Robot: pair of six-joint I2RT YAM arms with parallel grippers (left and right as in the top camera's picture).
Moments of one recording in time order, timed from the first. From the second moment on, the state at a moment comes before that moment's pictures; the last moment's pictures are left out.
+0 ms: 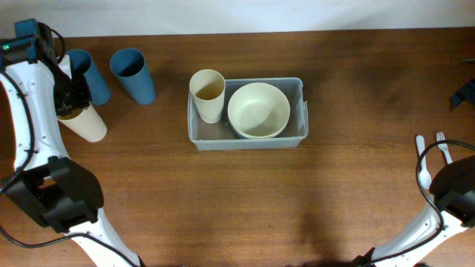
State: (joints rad) left arm 0.31 2.10 2.16 -1.46 -0.07 -0.02; right arm -0.65 2.19 2.37 -1.66 0.05 0.29
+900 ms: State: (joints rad) left arm 0.31 2.10 2.16 -1.52 -0.01 0.00; right arm -0.65 2.19 2.37 -1.66 0.05 0.29
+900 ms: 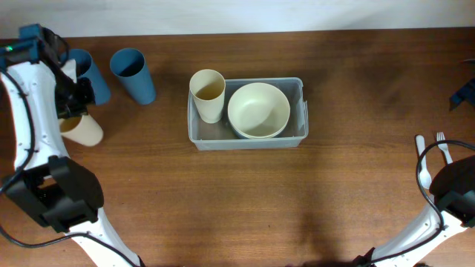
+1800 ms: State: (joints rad) left arm -0.23 1.84 2.52 -1.41 0.19 -0.02; right arm -0.65 2.19 2.37 -1.66 0.05 0.29
